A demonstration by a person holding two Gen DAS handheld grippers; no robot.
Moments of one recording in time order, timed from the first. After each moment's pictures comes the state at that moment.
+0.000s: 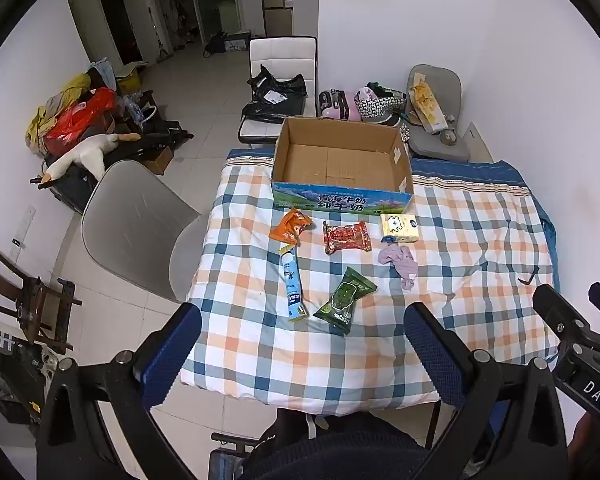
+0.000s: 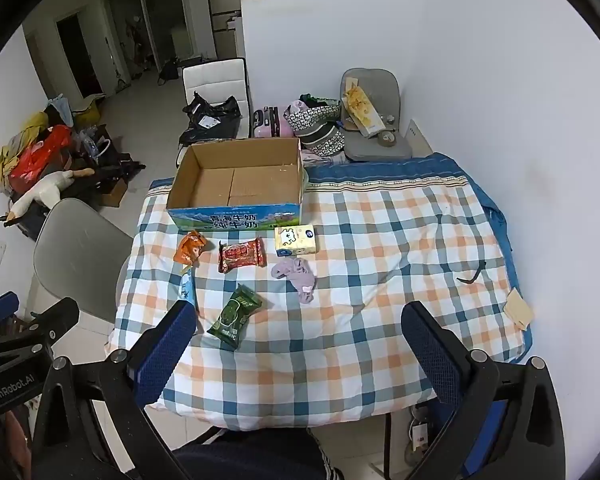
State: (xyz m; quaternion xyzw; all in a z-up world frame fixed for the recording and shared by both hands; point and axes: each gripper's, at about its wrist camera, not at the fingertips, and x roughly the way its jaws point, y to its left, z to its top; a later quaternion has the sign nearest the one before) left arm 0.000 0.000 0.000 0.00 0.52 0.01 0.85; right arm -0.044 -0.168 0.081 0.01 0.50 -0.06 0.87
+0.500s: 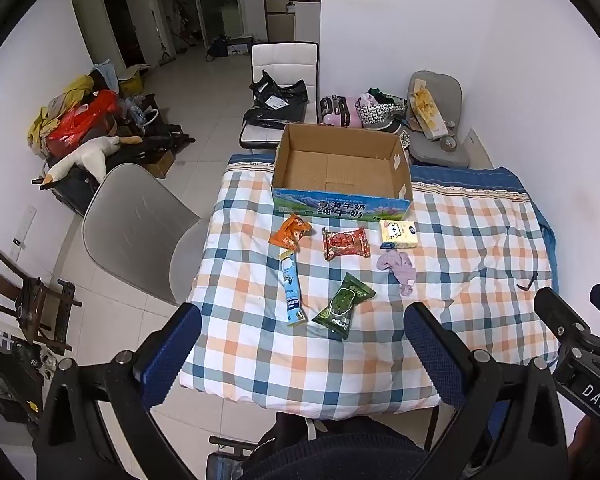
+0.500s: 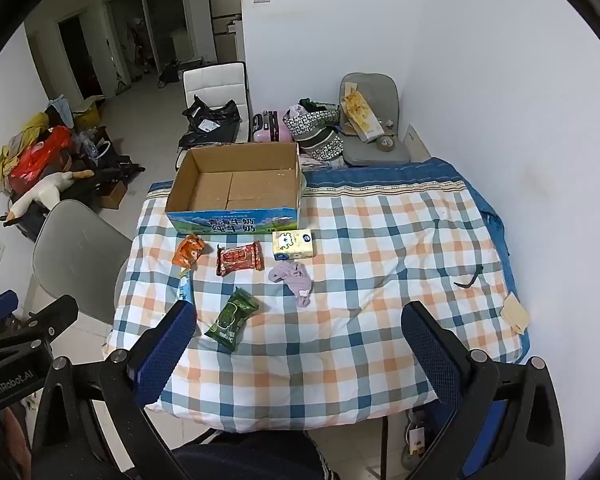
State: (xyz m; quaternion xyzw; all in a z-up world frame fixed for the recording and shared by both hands) left arm 0.001 -0.001 -0.001 0.00 0.52 0.01 0.86; right arm -0.046 -0.174 0.089 0.01 0.49 -0.06 0.87
